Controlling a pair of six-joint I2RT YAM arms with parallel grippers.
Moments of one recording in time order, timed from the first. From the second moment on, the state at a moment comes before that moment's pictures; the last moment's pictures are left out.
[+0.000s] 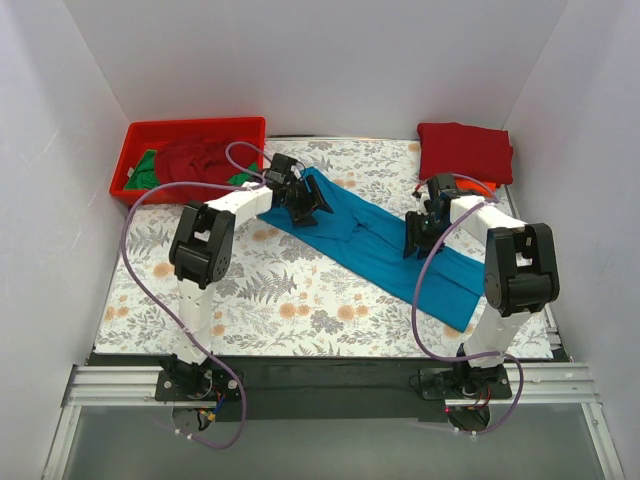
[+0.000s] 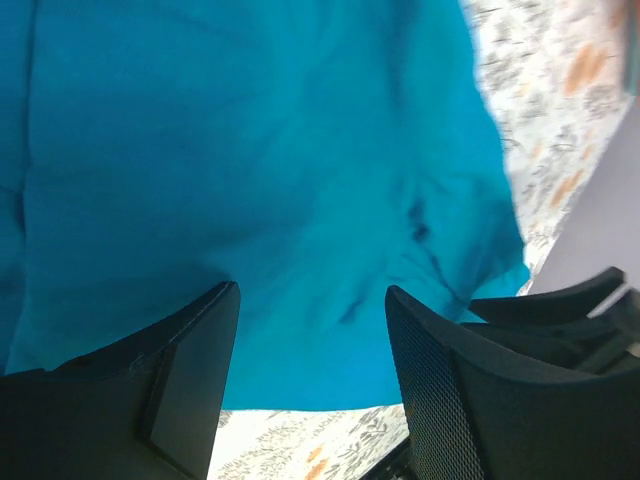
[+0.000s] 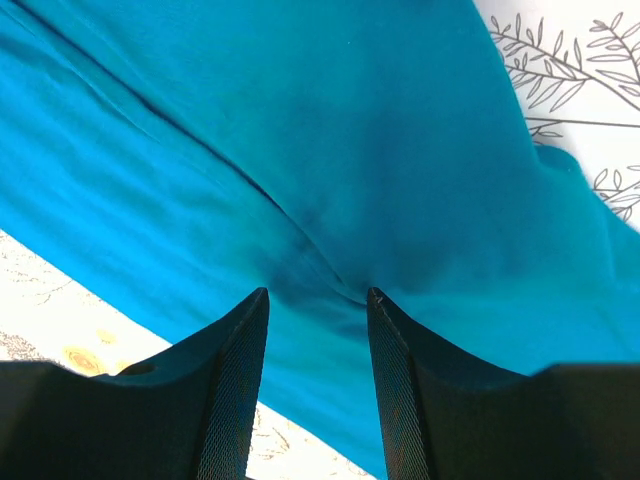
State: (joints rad) left arm -0.41 2.17 1.61 -0.33 0.40 -0.84; right arm 0.16 1.77 1.17 -0.70 -0.26 0.13
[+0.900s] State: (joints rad) left arm -0.35 2.56 2.06 -0.21 0.62 -0.92; right arm 0.25 1.71 1.02 -0.61 -0.33 0.26
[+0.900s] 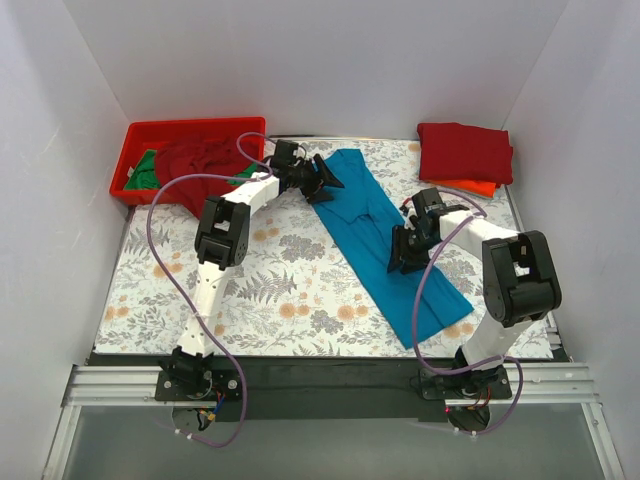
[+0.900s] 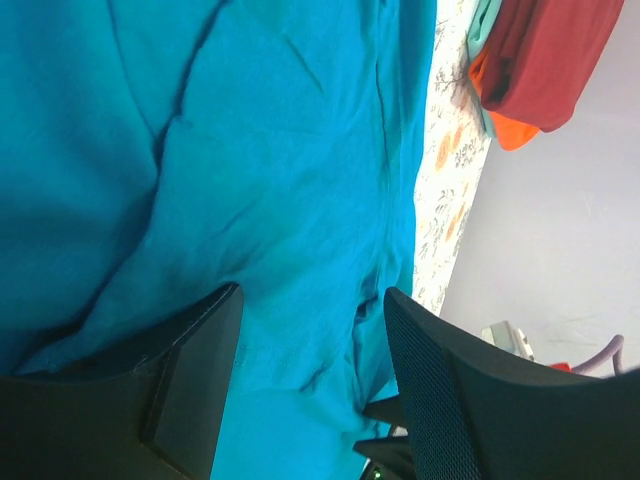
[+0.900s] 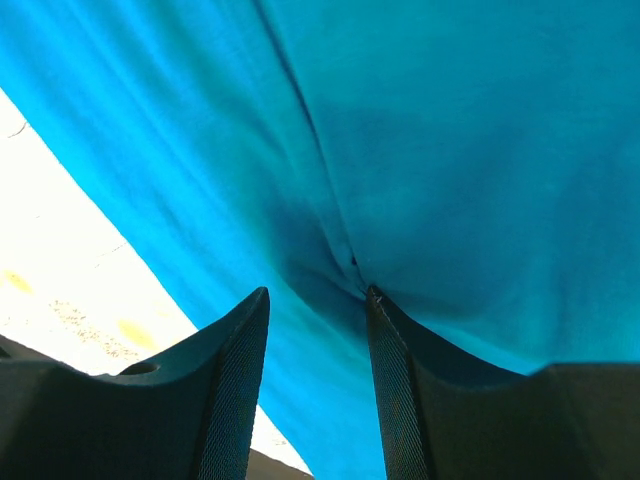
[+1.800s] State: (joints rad) left arm -0.37 2.44 1.99 -0.22 0.52 -0.91; right arm 0.28 1.55 0.93 -0.74 -0.20 0.28
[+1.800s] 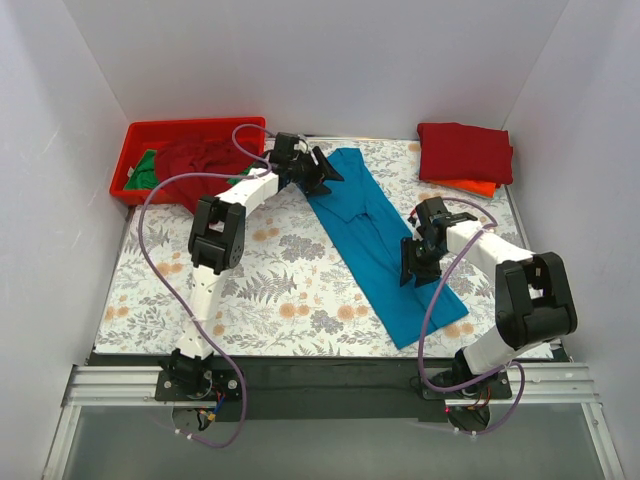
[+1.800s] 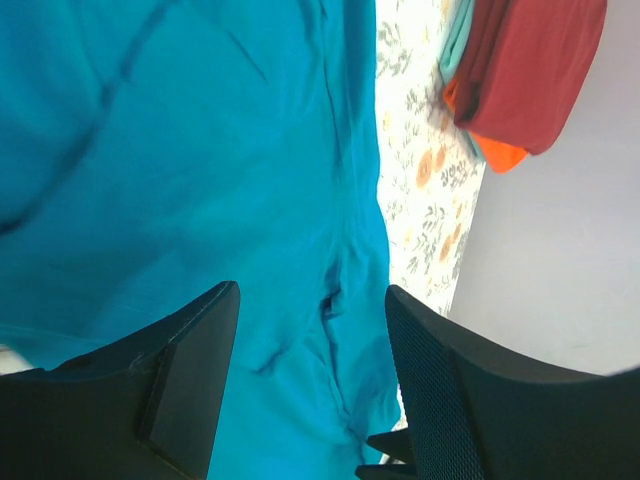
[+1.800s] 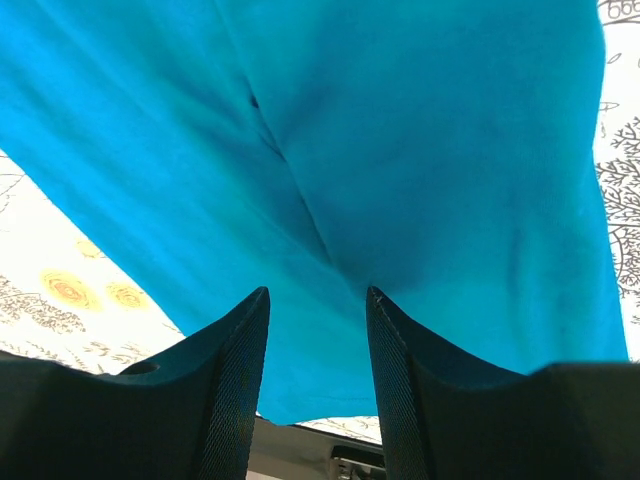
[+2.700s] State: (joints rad) left arm -0.39 2.54 2.05 -0.22 0.59 -0.90; right arm 0.49 1.63 0.92 -0.72 -0.27 0.35
